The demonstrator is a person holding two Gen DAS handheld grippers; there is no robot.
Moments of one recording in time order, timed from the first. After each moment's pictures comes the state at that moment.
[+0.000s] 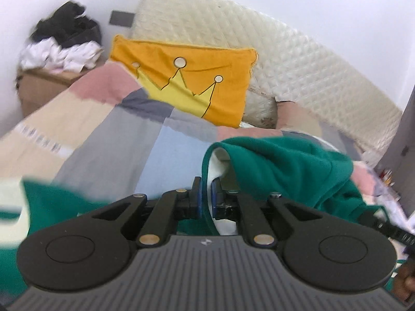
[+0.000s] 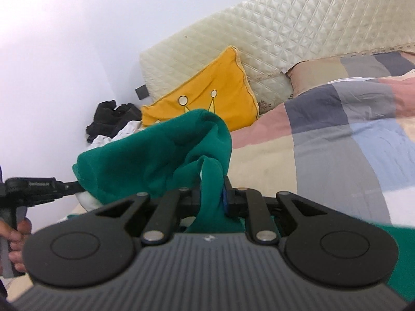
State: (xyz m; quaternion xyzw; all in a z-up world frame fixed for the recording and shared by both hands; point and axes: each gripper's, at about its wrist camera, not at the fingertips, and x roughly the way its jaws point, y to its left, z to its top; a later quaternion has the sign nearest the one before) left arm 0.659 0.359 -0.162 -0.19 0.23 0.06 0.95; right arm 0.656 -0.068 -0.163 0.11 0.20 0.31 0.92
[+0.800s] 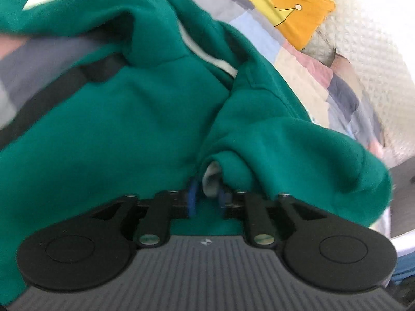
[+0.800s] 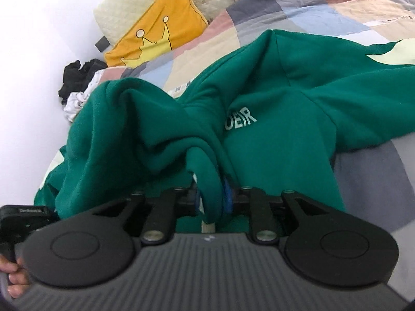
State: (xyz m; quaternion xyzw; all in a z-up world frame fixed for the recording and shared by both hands) left arm 0.476 0.310 -0.280 -0.39 0.38 0.13 0.83; right arm 0.544 -0.112 -0.254 0.16 0.37 0.23 0.89
